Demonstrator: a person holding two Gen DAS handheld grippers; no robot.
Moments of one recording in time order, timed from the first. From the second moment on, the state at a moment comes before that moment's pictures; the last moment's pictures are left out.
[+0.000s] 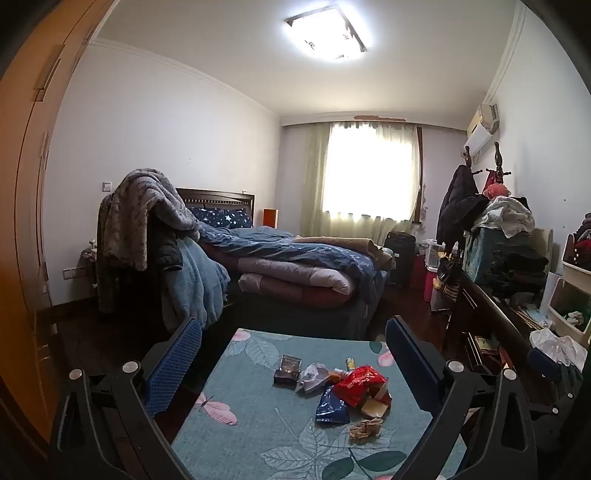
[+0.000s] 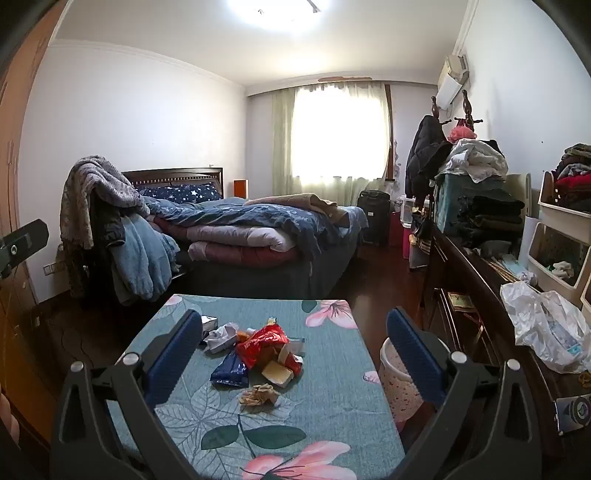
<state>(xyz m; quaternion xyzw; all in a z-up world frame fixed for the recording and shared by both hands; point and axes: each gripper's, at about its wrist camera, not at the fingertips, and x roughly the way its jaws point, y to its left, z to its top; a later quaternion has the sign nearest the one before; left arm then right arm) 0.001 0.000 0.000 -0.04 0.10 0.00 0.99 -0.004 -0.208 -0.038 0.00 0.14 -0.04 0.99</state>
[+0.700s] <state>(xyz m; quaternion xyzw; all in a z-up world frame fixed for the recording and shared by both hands) 0.000 0.001 -0.002 -0.04 0.10 0.01 0.99 -0.003 -0.210 -0.038 0.00 0.14 -0.04 0.99</state>
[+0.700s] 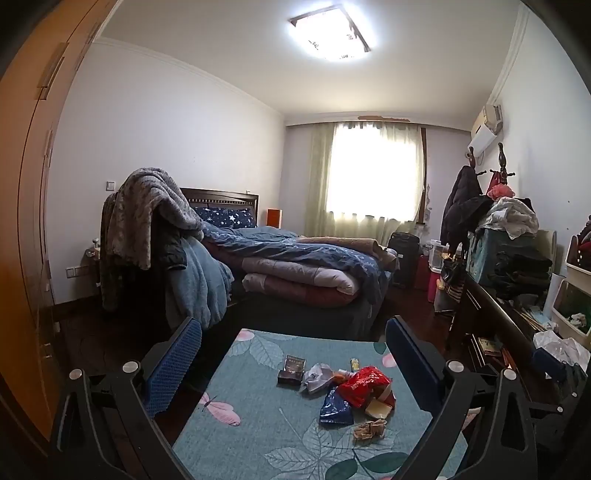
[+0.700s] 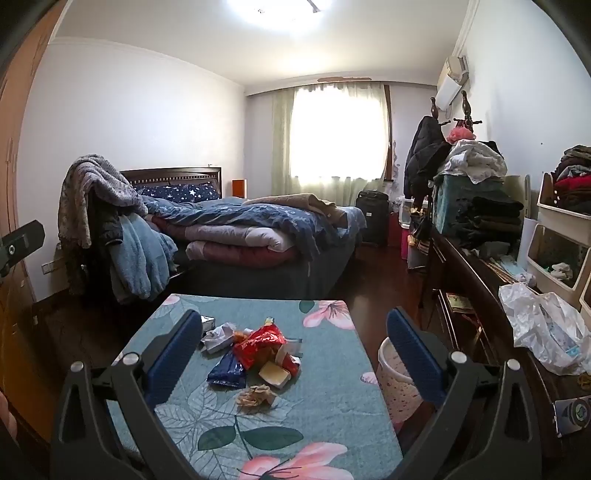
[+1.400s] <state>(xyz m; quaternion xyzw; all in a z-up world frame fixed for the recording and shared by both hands) 0.007 0.009 -0.003 -0.04 0.10 0.01 0.99 -0.020 -0.208 -0.008 -0.01 0.09 -0.05 0.99</state>
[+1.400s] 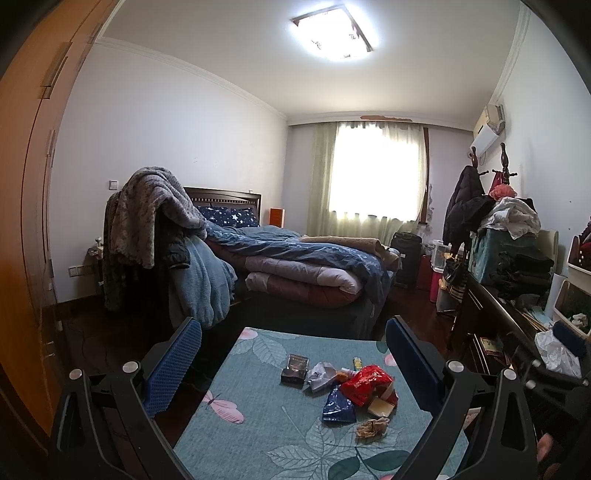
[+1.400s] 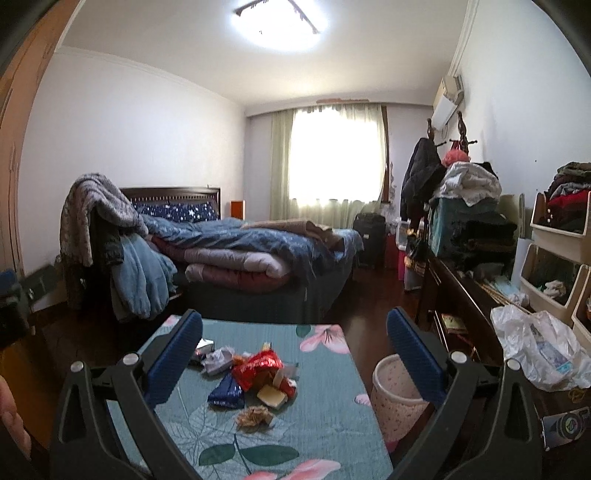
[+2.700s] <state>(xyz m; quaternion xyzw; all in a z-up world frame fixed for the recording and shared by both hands) 0.006 0.013 -0.004 -0.04 0.10 0.02 0.99 -0.009 -0.204 -0.006 -0.01 0.10 -0.04 0.99</state>
